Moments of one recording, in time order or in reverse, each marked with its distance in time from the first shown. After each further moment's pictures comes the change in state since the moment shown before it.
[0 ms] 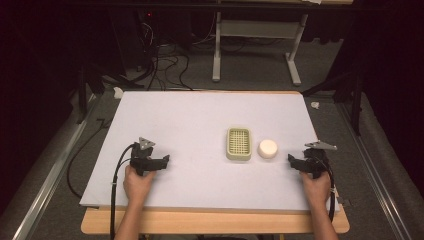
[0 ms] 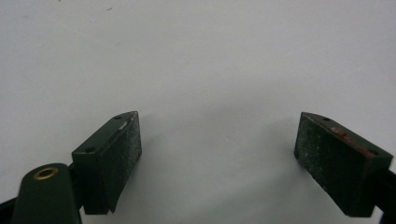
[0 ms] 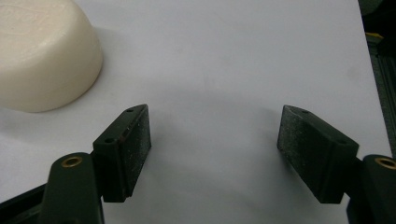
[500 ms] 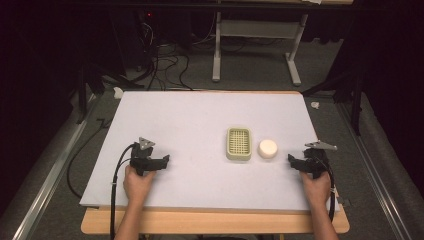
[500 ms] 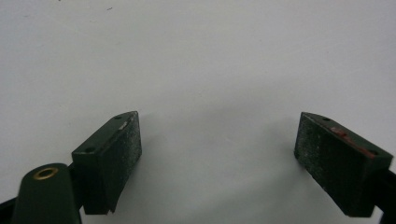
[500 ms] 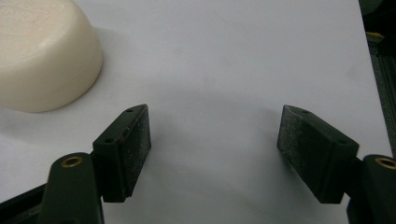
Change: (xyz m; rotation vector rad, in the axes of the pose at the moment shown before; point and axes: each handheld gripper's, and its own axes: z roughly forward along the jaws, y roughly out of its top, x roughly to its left) left arm 0.000 0.000 0.000 -0.001 -0.002 -0.002; right arm 0.000 0.000 0.000 0.003 0.001 0.002
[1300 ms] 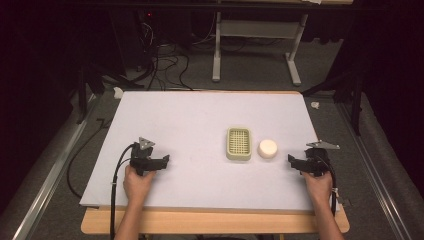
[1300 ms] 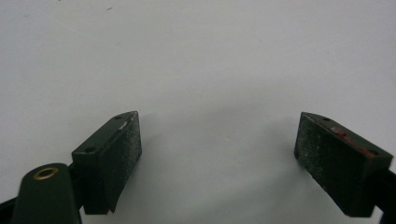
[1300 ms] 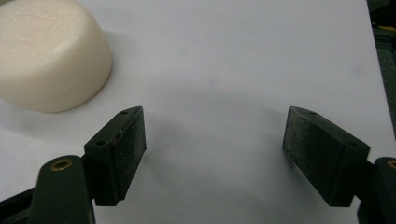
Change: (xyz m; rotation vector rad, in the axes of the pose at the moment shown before) left arm 0.000 0.000 0.000 0.001 -0.001 -0.001; right arm -0.003 0.001 -0.005 0.001 0.039 0.023
